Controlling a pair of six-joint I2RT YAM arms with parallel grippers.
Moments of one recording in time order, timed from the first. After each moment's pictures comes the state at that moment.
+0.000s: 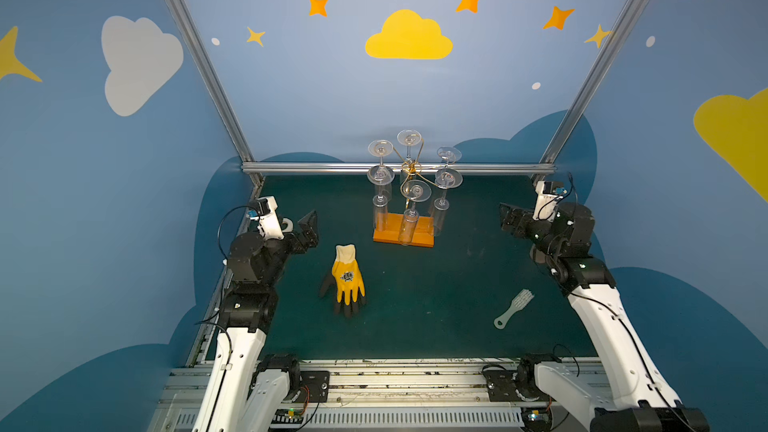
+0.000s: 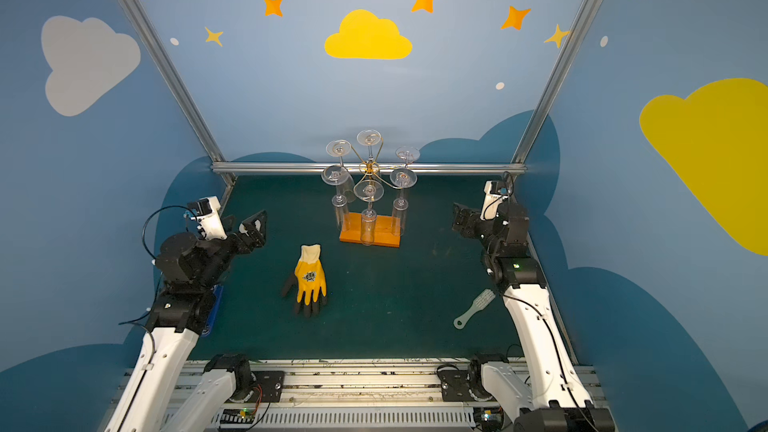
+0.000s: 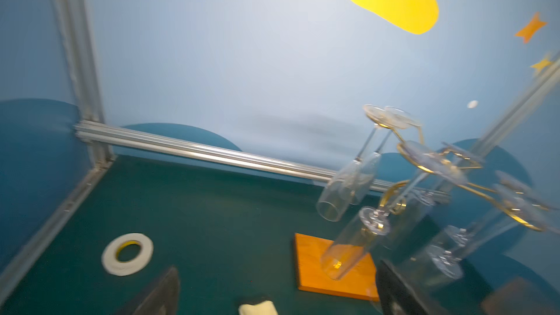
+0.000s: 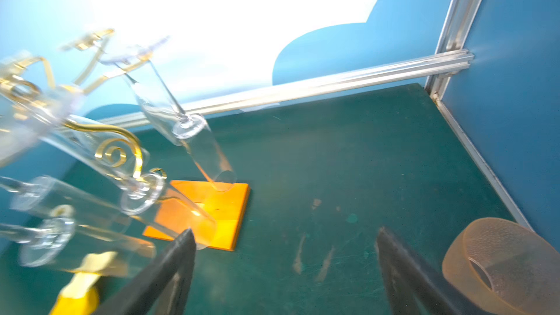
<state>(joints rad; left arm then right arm) 0.01 0.76 0.82 -0.20 0.25 -0.36 0.07 1.00 1.01 -0.35 -0.17 0.24</state>
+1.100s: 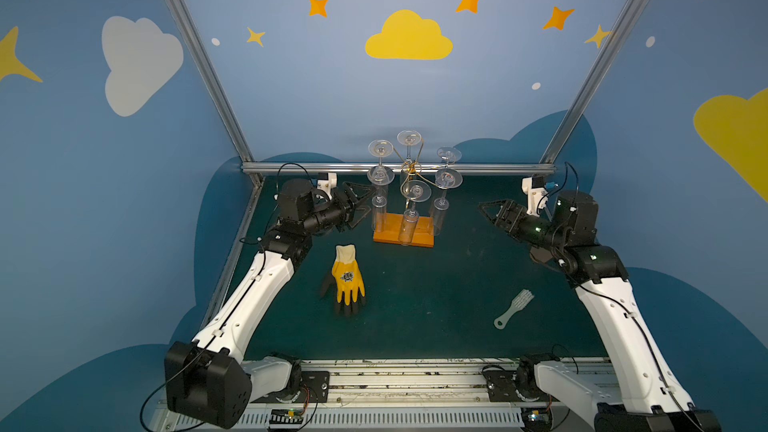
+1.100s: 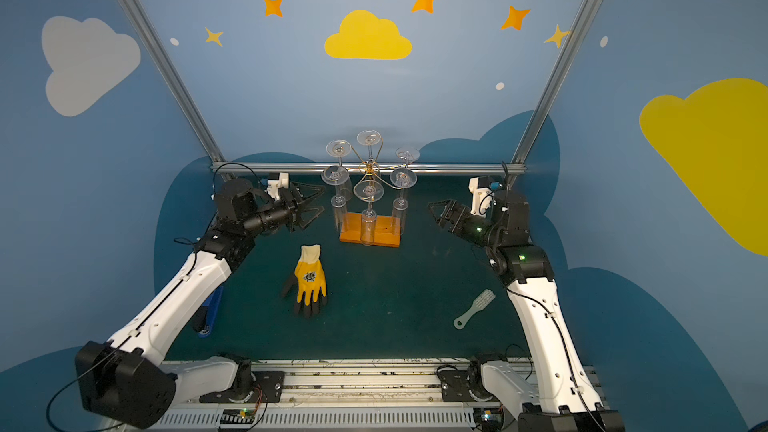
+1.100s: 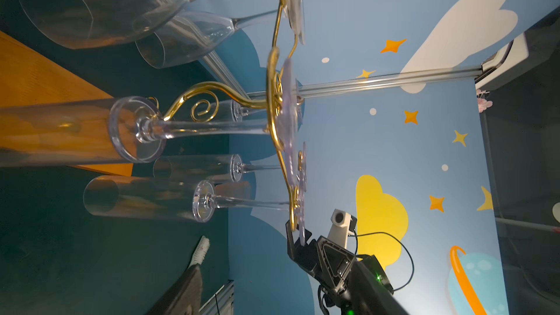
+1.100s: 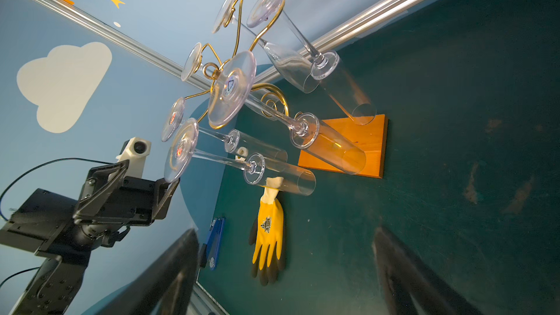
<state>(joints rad) -0.24 1.28 1.11 -0.03 0.71 -1.32 0.14 1.04 1.16 -0.56 -0.55 0.62</state>
